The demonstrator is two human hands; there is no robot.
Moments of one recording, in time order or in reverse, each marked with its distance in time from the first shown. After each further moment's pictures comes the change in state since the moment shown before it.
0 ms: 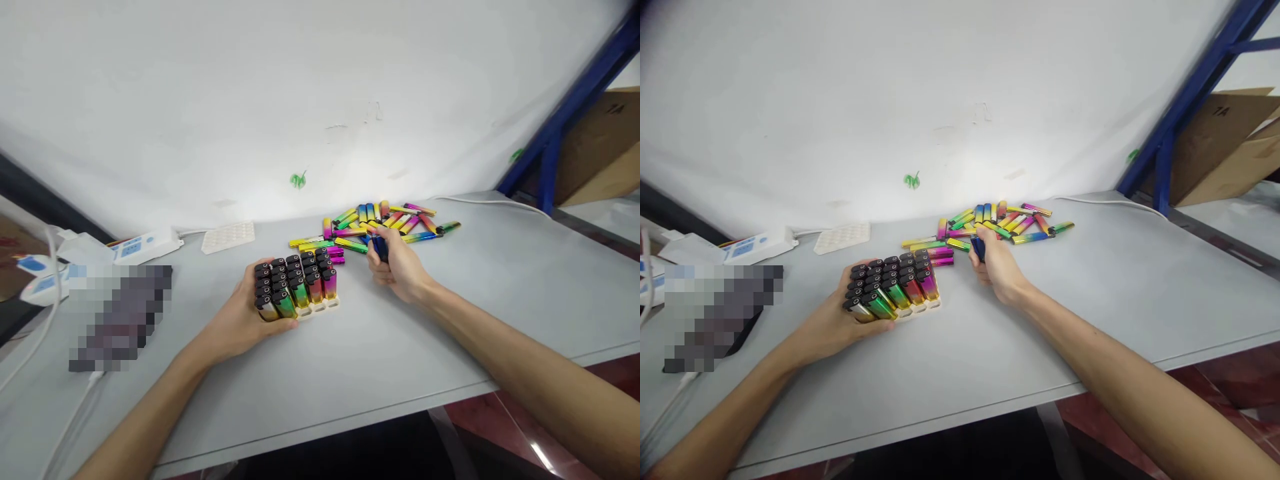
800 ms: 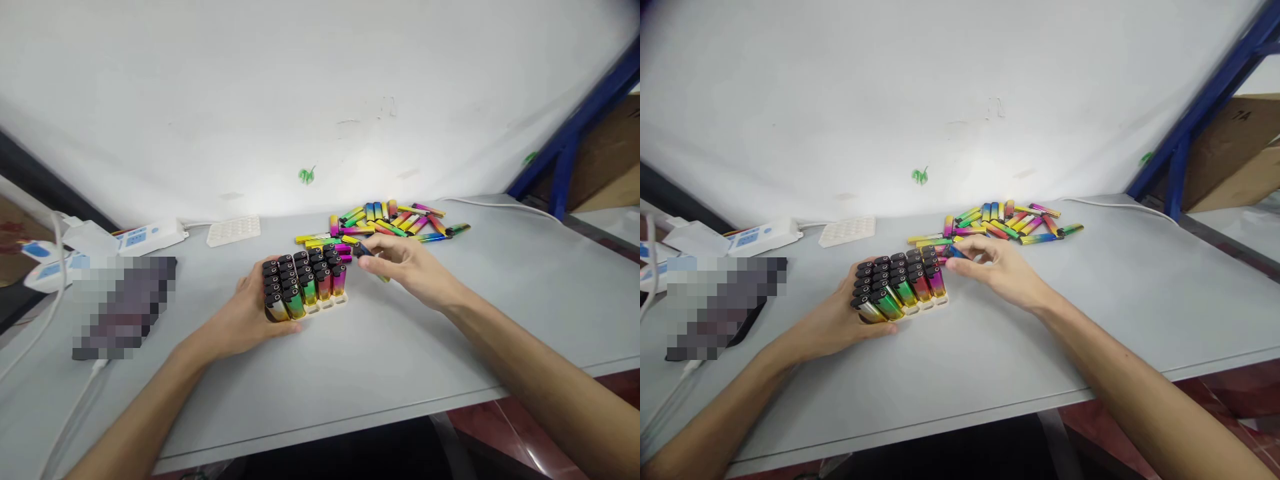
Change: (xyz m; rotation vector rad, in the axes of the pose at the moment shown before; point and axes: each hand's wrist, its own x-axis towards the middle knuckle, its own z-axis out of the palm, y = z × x) left_hand -0.001 -0.004 -0.003 0.158 -0.033 0.003; right_hand -0.023 -0.017 -0.001 -0.478 -0.232 -0.427
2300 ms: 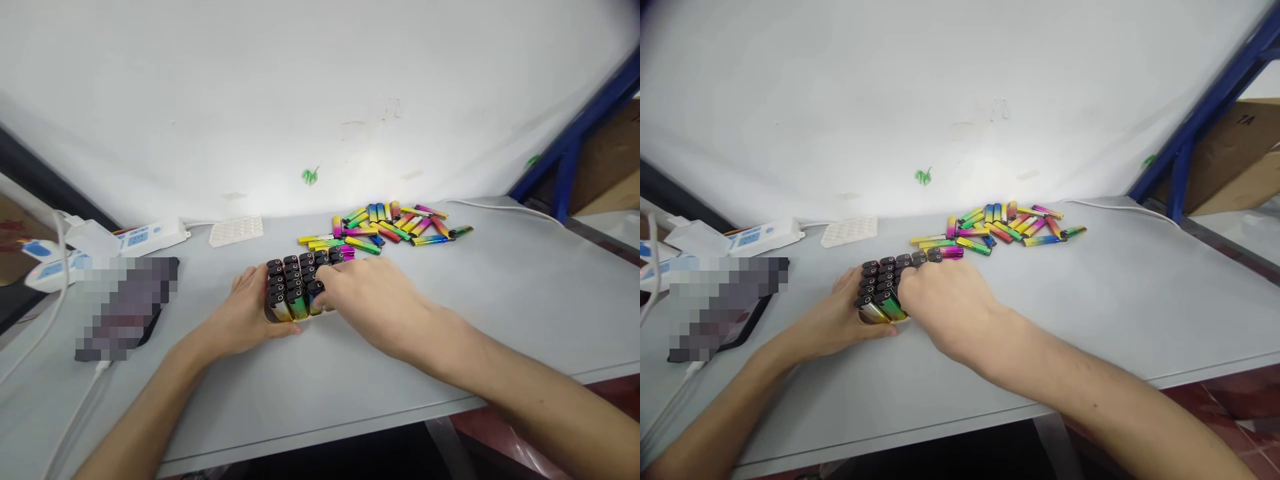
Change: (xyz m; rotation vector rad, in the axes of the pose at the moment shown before) left_hand 0.002 0.001 -0.008 0.108 -0.004 0.004; right_hand 0.001 -0.065 0.065 -1.185 -0.305 -0.235
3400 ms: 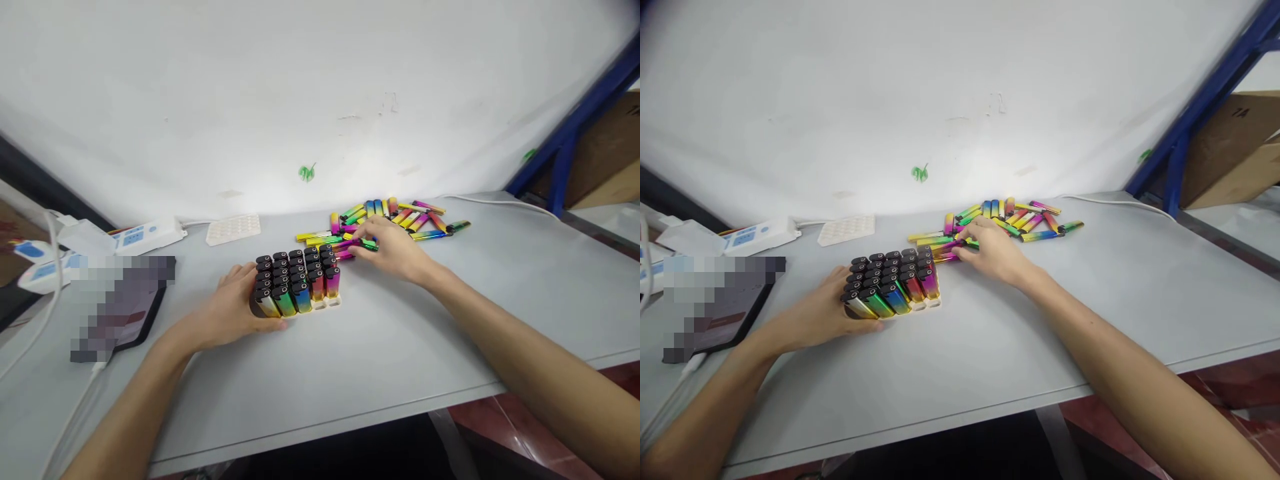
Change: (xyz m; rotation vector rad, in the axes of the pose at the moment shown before) left_hand 0.001 -0.012 -0.015 0.053 -0.063 -0.004; right_hand 0.011 0.105 0.061 0.472 0.358 0.206
